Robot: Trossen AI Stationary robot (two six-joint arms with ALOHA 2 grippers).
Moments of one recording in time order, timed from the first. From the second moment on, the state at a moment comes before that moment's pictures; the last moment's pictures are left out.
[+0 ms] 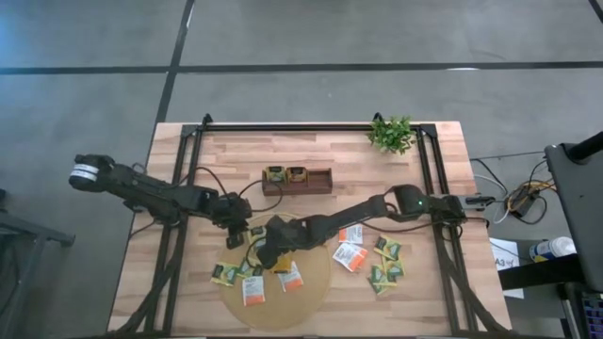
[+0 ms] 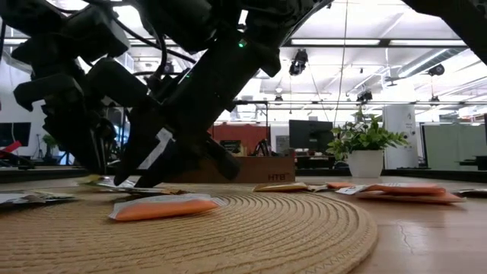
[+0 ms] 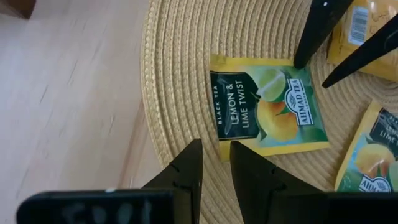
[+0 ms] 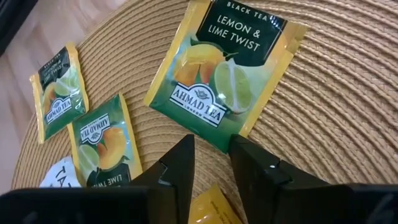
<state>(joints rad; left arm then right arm) -0.12 1.14 0.45 -0.32 0.01 -0.42 0.20 2.40 1.77 -0.25 0.13 0.99</state>
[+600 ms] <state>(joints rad) -0.10 1.16 0.43 -0.25 0.05 -0.47 0.20 2.40 1.77 -0.25 0.13 0.93</state>
